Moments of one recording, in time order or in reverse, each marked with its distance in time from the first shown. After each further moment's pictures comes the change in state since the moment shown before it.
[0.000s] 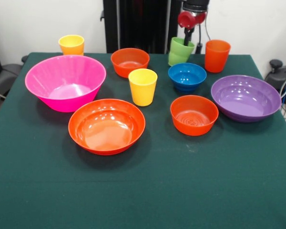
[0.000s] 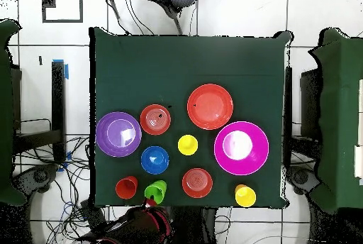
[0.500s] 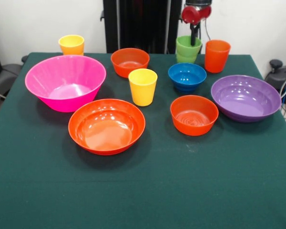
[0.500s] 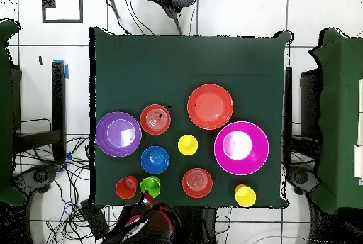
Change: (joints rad) arm -0.166 -0.174 0.116 0.043 -0.104 0.045 0.000
